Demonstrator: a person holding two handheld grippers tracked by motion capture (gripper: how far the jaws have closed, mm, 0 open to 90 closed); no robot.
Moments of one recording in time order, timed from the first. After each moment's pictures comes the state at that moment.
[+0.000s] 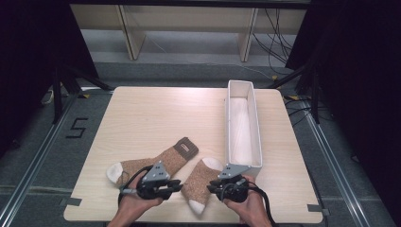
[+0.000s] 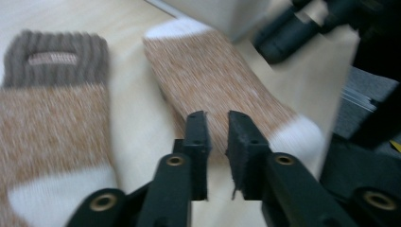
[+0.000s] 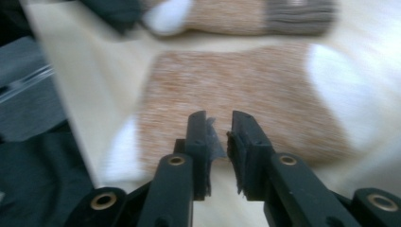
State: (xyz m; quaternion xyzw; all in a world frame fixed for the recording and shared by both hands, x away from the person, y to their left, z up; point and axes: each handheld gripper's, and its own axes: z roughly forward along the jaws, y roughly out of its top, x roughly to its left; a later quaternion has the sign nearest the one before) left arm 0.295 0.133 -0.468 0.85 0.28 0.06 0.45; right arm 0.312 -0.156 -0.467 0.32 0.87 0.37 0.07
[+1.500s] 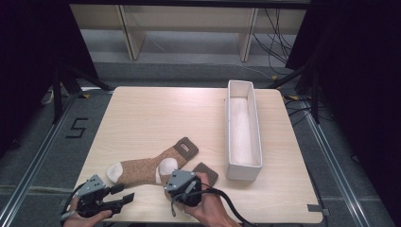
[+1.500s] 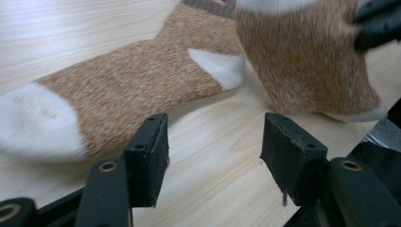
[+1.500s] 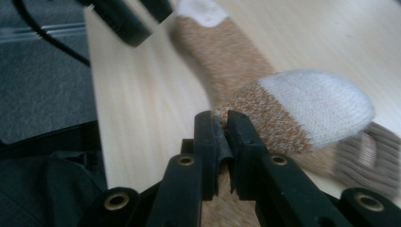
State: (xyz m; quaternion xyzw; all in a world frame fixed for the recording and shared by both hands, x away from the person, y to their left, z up) left arm 0.260 0.265 -0.482 0.75 0.45 0.10 0.46; right arm 0.289 -0.026 -0.436 0.14 0.91 0.37 0.13
